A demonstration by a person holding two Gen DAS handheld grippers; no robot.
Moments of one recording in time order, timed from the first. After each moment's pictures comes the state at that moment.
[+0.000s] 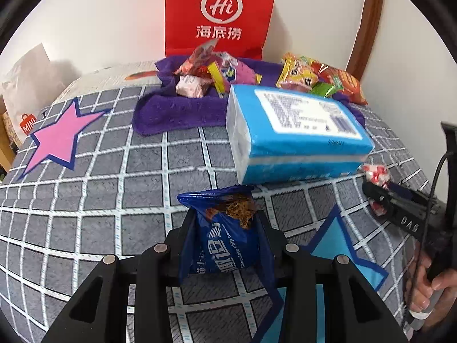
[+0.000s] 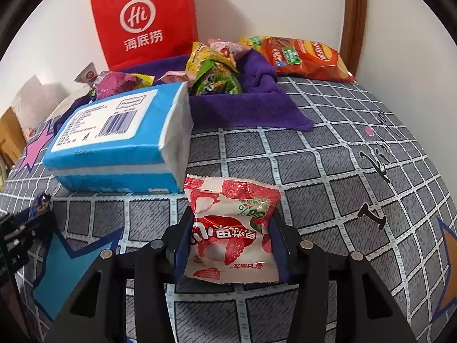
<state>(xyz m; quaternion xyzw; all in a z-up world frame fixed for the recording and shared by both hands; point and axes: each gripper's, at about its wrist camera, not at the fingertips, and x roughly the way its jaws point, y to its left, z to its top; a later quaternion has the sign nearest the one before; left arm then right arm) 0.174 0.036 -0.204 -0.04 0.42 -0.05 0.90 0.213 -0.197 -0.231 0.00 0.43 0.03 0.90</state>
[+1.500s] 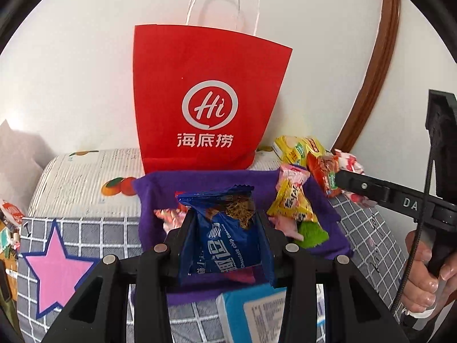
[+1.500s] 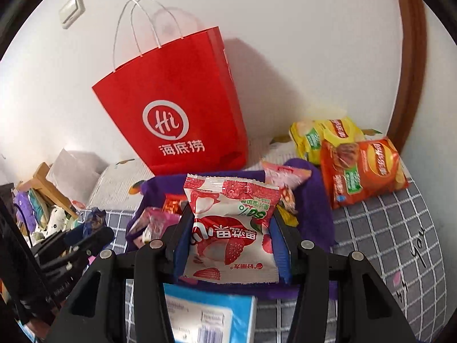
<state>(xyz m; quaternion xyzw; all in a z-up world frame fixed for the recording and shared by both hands) 0.334 0.048 -0.079 -0.07 0.36 -0.09 0.92 0.387 -0.164 -0.073 0.07 0.41 0.13 0.90</state>
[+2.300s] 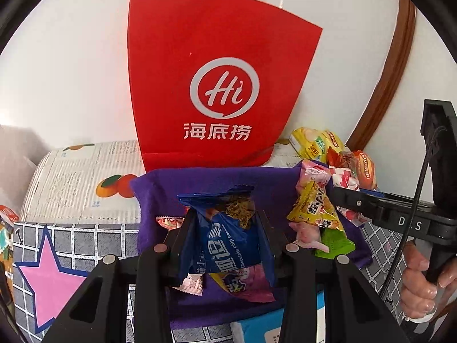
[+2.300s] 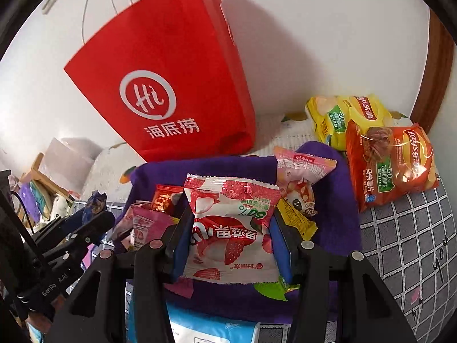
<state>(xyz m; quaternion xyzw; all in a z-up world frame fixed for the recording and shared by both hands) 0.377 0.056 -0.107 -0.06 0.39 -0.08 0.91 0.435 -0.154 -0.119 0.07 0.47 0.16 0.87</state>
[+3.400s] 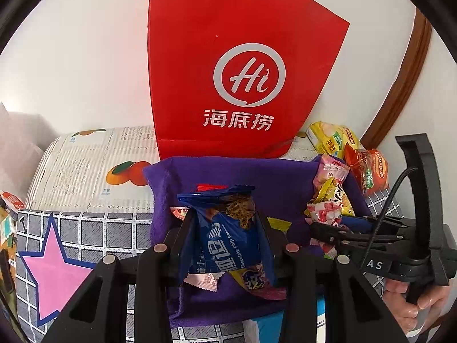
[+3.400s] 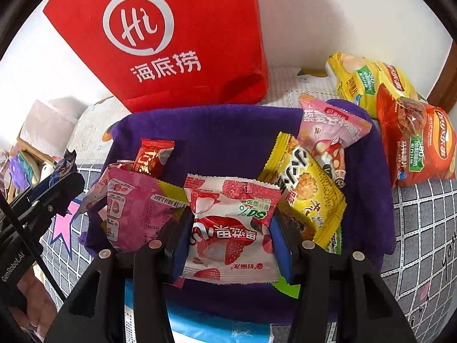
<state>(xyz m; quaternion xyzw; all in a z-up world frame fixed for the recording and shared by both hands) 0.384 0.067 -0.117 -0.07 0.42 -0.05 0.90 0.449 -0.117 -0.173 0.01 0.55 0.16 0.82</state>
